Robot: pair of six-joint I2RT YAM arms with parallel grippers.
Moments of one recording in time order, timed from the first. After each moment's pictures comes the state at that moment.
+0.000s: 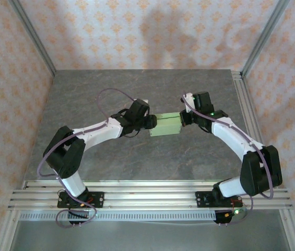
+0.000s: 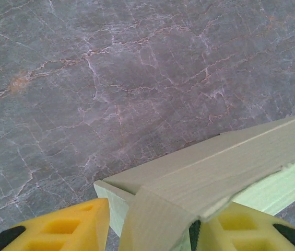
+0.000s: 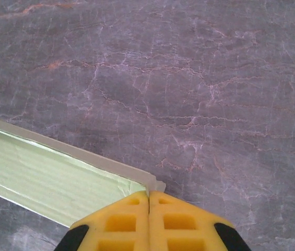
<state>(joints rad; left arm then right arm) -0.64 1.71 1.13 -0.23 0.00 -0.64 0.32 1.40 0.98 -0.40 -0.17 -0.02</state>
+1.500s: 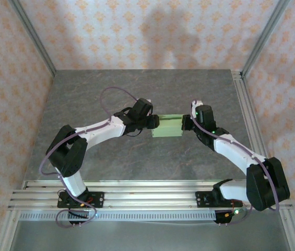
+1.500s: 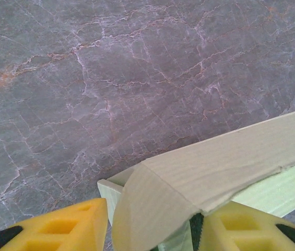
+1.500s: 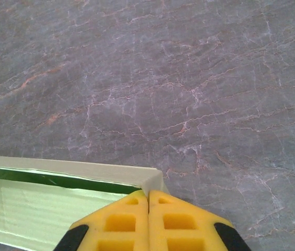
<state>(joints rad) -0.66 1.74 1.19 -0.29 0.00 -0.65 0.35 1.26 0.67 -0.03 -0.06 0.30</state>
